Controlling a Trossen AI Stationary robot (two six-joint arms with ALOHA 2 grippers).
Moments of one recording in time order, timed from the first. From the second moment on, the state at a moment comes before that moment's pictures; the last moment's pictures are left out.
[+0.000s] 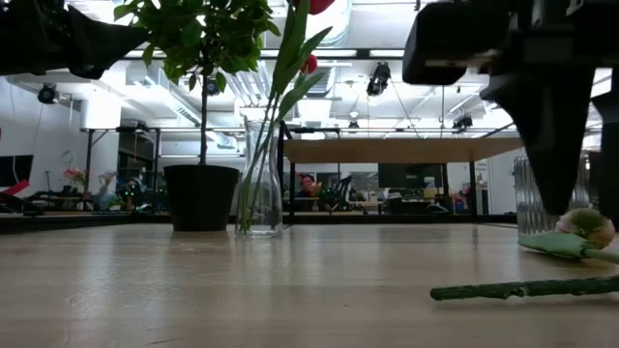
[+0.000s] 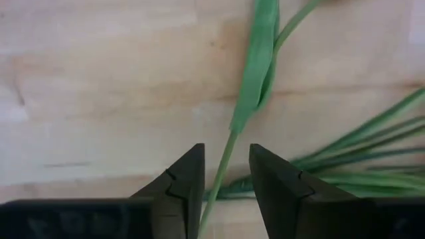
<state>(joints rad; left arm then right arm) -0.24 0.05 0.07 0.22 -0.42 0.34 0.61 2.04 1.52 -1.02 0.11 2.34</state>
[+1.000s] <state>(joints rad) -0.23 0.05 0.07 0.22 -0.42 0.34 0.58 2.13 1.51 -1.01 0.02 2.23</state>
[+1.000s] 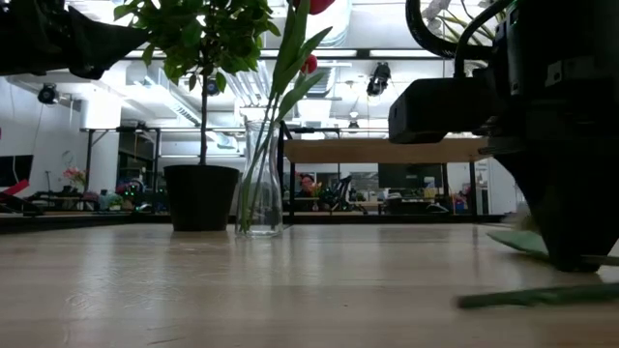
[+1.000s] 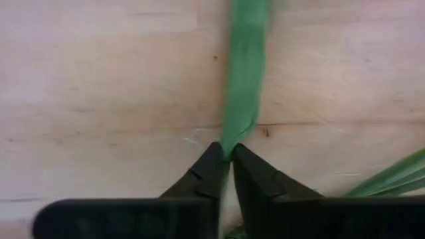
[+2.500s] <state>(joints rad) -0.23 0.05 0.07 0.37 -0.42 0.34 1.02 2.01 1.96 -1.10 1.23 0.88</state>
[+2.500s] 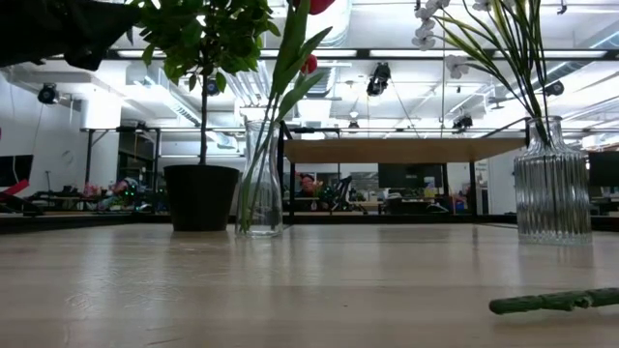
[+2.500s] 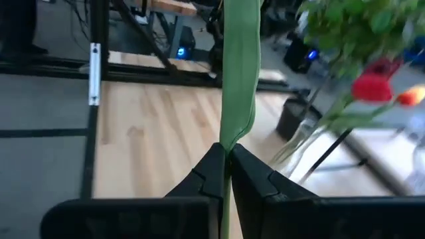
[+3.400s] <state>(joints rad) -0.23 0.05 0.05 0.43 -0.42 0.31 1.00 1.93 1.37 0.06 0.66 0.16</state>
